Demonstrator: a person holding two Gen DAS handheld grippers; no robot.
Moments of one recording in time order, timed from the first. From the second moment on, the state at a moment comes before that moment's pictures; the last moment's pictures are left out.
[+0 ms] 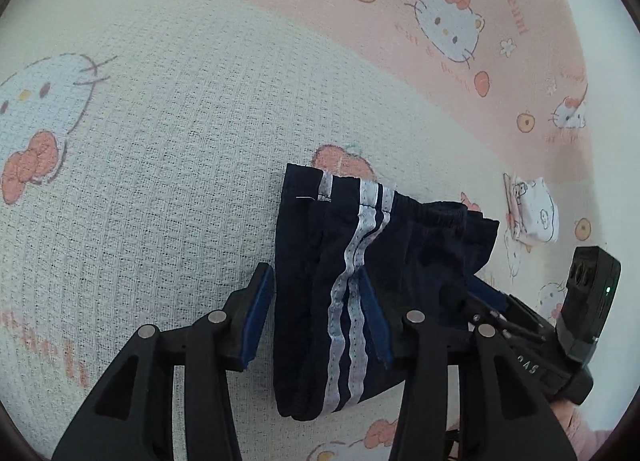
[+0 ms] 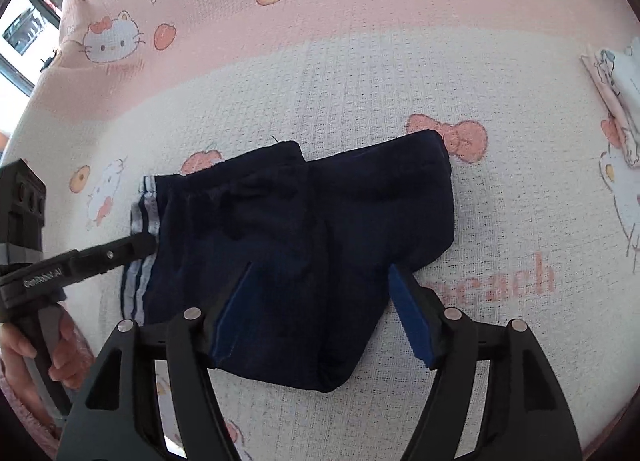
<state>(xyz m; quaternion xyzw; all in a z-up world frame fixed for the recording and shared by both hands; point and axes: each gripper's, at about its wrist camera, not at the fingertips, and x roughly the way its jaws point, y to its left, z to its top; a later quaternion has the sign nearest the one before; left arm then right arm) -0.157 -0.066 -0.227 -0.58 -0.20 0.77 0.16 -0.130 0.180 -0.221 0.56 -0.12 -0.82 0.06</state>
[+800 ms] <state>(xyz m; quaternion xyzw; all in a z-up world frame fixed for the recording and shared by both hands) -0.154 -0.003 -0.150 -0.55 -0.22 0.77 0.26 -0.127 0.200 -0.153 0.53 -0.19 -0.82 0.08</state>
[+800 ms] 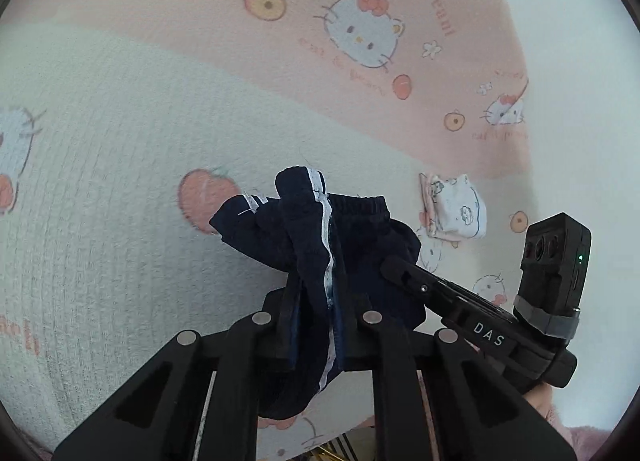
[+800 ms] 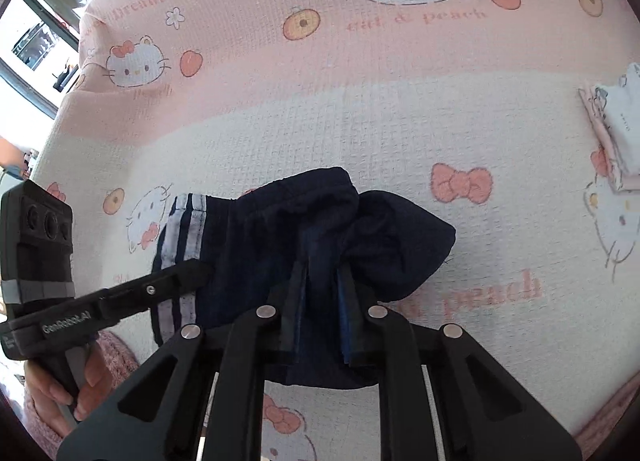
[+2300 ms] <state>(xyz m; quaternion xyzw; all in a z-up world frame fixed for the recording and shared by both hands) -0.265 0.354 -0.135 -0.47 -0.14 0.80 0.36 -0.143 0.620 -0.100 0.40 -0.23 -0.88 -0.13</state>
